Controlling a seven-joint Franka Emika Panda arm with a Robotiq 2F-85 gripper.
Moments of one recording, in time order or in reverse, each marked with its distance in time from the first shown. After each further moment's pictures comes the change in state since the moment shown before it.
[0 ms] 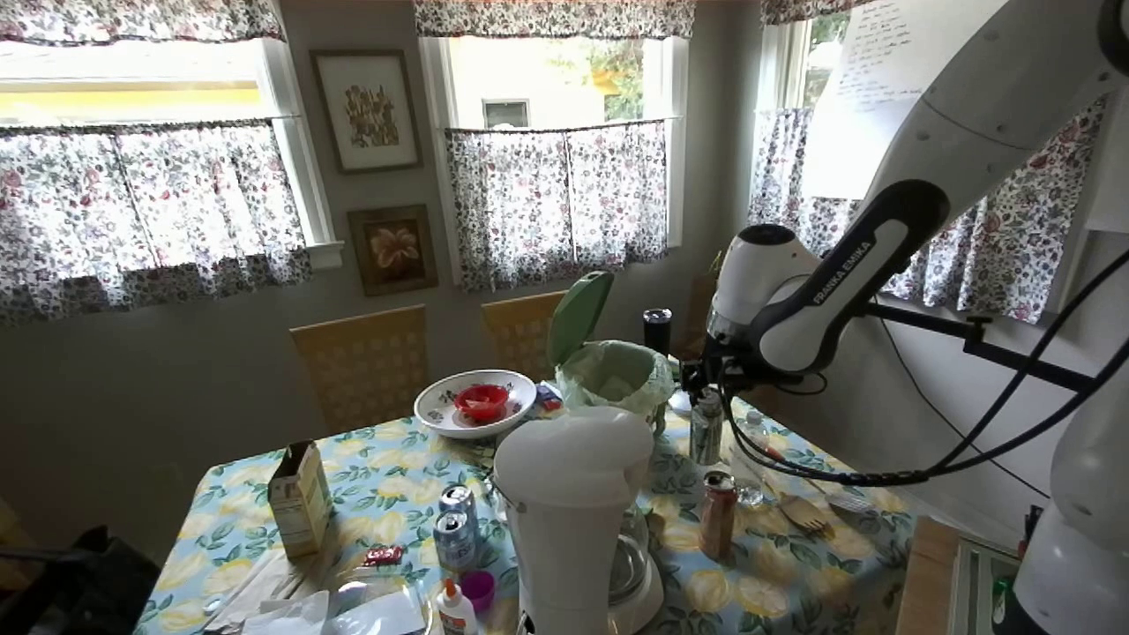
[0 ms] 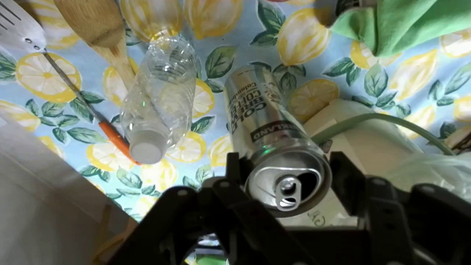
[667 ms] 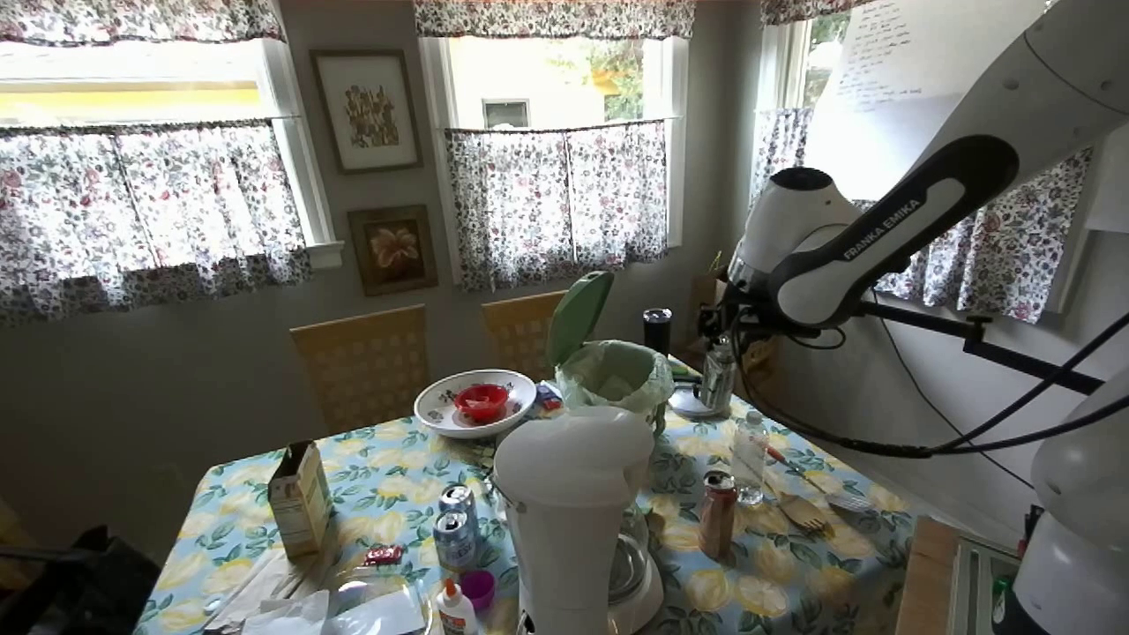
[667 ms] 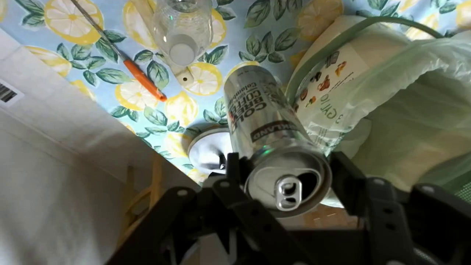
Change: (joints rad) arm -0.130 -0.206 0.056 0.001 0.000 -0.079 0.018
